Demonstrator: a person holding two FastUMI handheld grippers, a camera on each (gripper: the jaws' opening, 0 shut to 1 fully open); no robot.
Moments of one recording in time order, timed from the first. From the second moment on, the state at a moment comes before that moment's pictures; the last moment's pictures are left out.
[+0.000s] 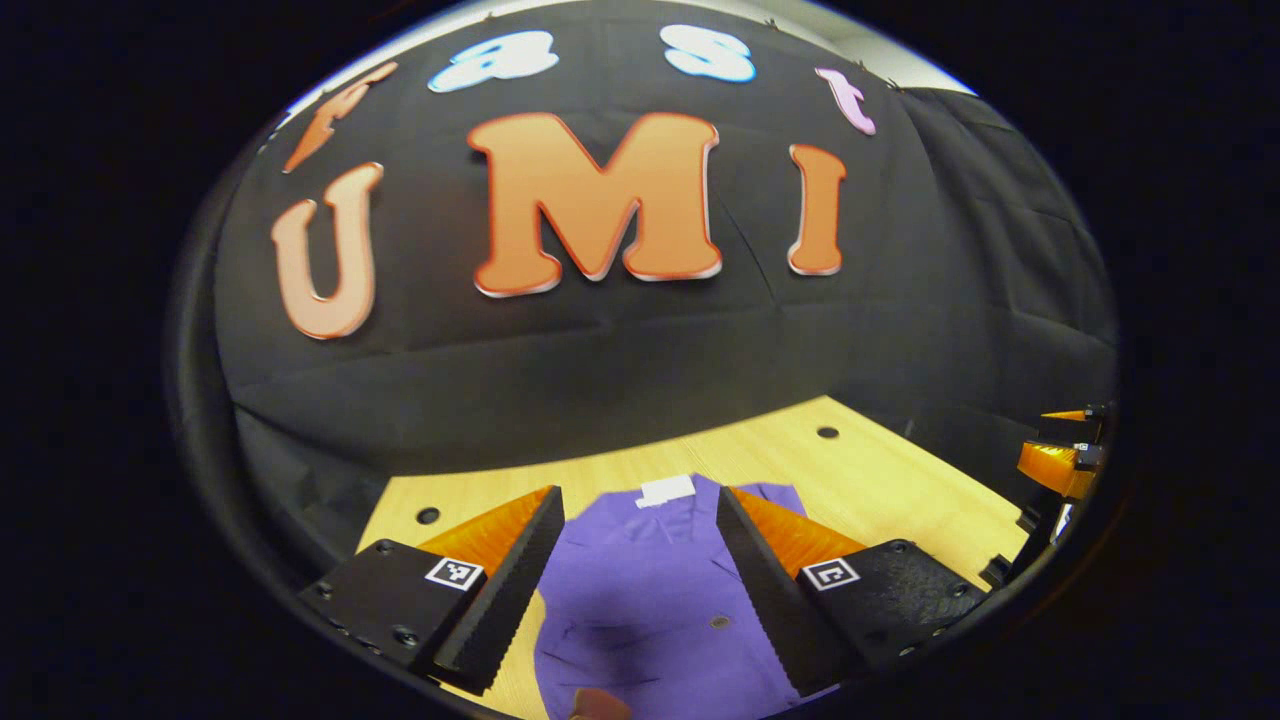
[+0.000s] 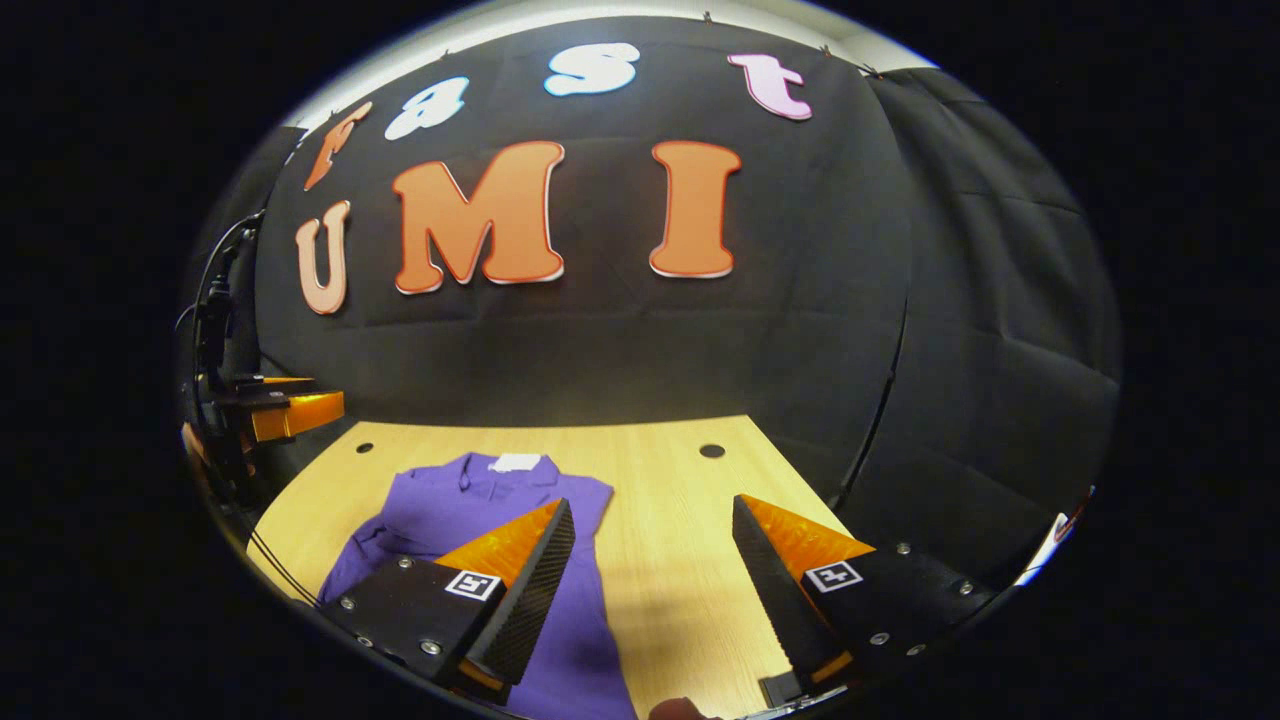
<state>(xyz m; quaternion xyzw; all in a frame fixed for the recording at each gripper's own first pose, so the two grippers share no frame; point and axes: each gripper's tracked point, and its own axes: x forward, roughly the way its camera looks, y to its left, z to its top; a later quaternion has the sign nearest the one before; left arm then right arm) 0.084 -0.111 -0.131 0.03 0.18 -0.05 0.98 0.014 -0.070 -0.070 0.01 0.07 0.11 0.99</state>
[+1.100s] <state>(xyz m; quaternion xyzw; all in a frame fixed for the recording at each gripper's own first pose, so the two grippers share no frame) -0.148 -0.033 -0.339 0.01 0.48 0.01 0.88 -0.094 -0.050 -0.303 -0.04 0.42 0.17 0.89</state>
